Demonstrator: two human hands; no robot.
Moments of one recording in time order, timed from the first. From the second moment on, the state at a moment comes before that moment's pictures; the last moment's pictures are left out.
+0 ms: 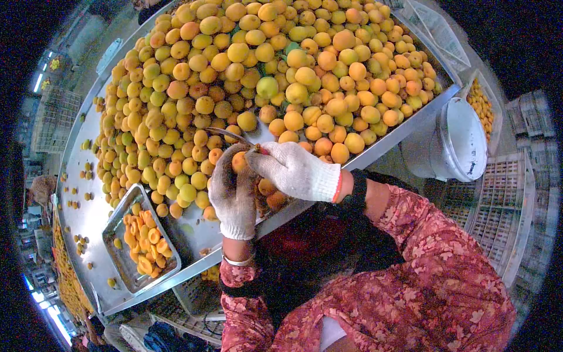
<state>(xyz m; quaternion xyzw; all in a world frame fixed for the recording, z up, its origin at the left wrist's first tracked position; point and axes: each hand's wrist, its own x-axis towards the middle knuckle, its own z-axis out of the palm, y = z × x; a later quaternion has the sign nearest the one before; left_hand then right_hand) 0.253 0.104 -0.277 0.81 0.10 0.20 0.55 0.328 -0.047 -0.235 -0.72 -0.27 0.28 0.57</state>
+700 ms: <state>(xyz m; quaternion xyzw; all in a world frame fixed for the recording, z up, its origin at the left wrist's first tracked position) 0.256 0.111 -0.265 0.50 0.10 0.17 0.84 0.329 -0.043 -0.236 -0.32 -0.07 0.57 0.75</state>
